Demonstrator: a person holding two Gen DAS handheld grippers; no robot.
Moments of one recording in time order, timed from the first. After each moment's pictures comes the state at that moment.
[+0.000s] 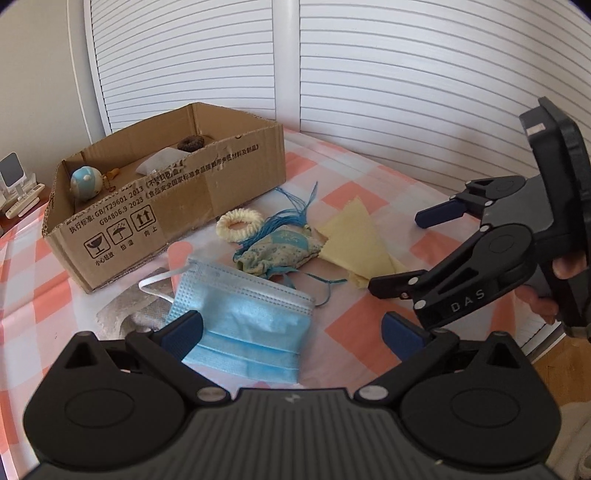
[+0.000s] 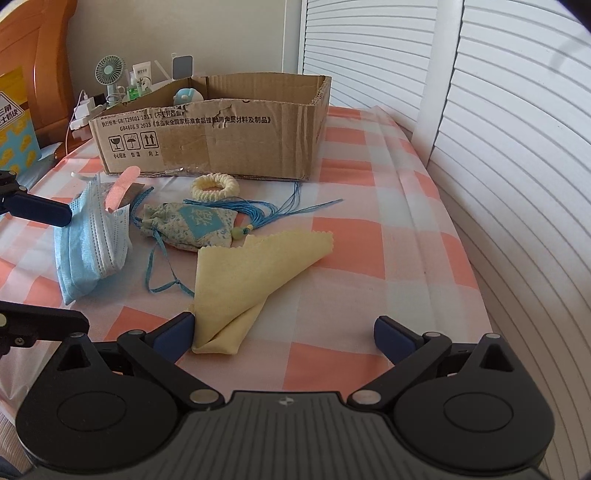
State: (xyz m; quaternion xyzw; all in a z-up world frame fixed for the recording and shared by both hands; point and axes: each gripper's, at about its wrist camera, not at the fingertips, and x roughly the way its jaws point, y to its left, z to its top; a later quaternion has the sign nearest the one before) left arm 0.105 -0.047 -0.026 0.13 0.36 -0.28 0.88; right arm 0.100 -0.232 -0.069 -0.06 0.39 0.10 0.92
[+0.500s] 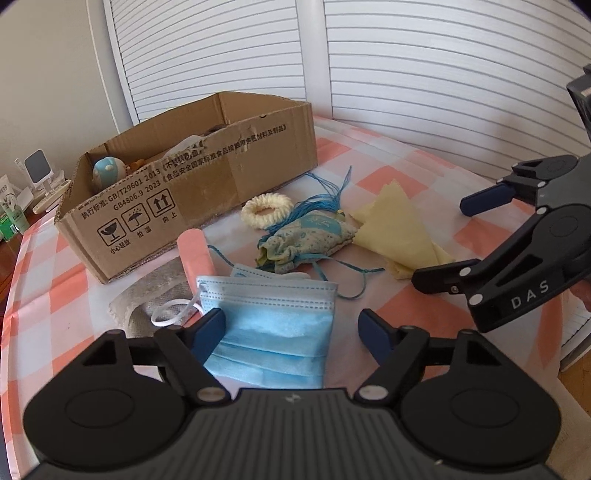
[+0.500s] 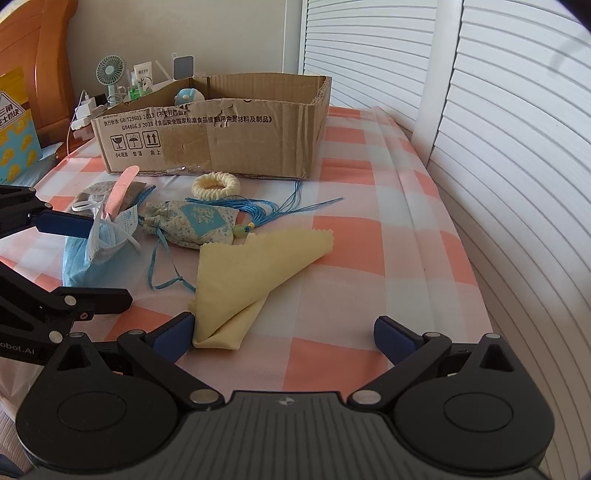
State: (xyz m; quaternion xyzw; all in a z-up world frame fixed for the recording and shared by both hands) left arm 0.112 -0.054 -0.047 0.15 0.35 -0.22 0.90; right arm 0.098 -0.232 -0.070 -0.06 0.38 0.10 0.92
